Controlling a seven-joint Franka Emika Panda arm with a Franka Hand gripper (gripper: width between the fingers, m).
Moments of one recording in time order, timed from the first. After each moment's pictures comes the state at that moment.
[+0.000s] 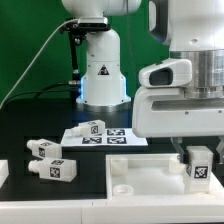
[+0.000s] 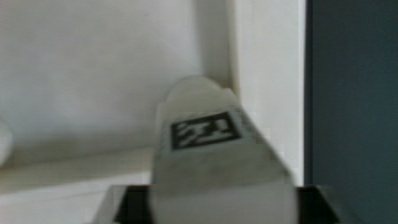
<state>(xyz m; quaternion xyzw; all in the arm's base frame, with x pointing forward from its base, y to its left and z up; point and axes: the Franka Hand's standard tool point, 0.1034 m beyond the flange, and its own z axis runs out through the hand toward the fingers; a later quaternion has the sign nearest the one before) 0.645 0.112 0.075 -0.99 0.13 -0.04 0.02</state>
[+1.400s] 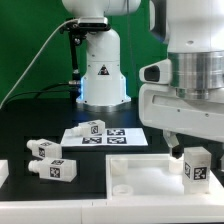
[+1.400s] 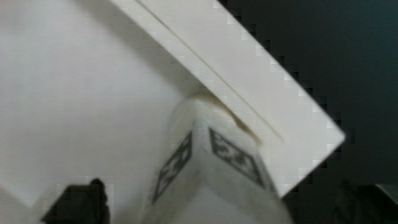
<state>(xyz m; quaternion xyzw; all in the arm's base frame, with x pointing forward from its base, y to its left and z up) 0.640 0.117 0.075 -0.93 0.37 -0.01 0.03</state>
